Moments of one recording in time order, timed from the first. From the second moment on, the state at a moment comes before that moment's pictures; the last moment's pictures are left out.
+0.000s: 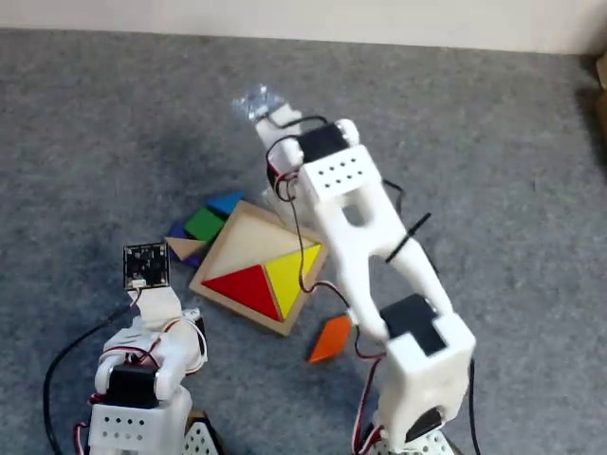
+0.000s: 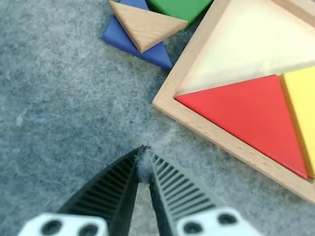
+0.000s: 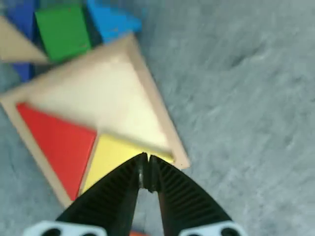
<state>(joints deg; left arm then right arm) -1.8 -103.9 96.0 73.4 17.2 -32.6 14.0 -17.1 80.4 17.0</state>
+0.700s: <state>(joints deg) -1.8 -103.9 96.0 73.4 17.2 -30.7 15.8 11.0 55.2 14.5</state>
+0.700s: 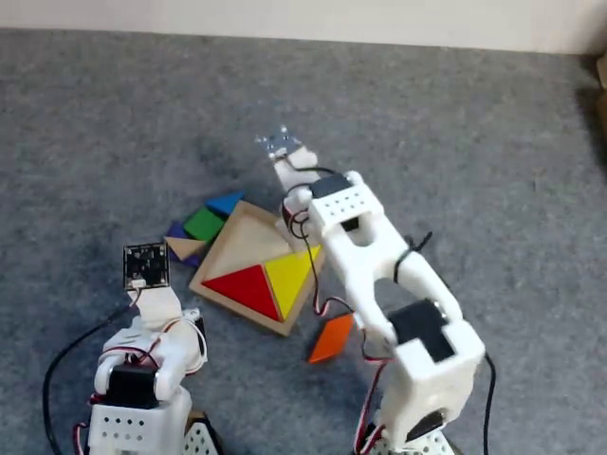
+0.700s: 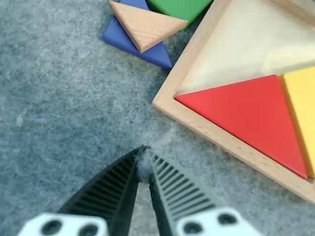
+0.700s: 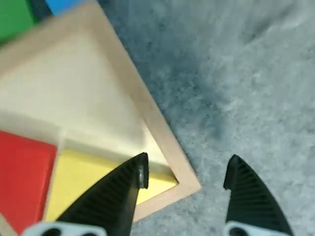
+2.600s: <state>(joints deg) -1.8 -103.9 96.0 73.4 17.2 -15.4 44.7 -34.2 89.5 77.7</state>
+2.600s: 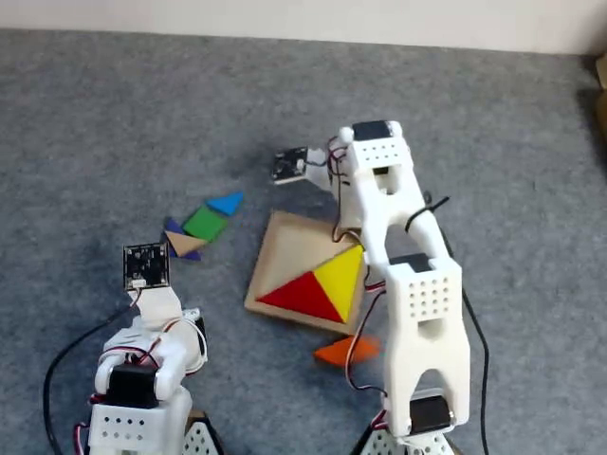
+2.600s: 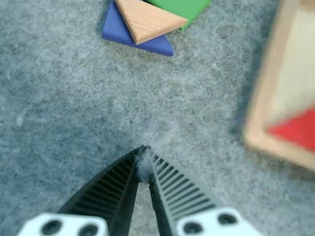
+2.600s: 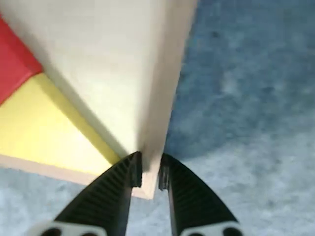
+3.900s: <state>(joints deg) -1.8 -103.9 96.0 73.4 17.2 -20.4 20.2 -36.2 98.9 43.2</state>
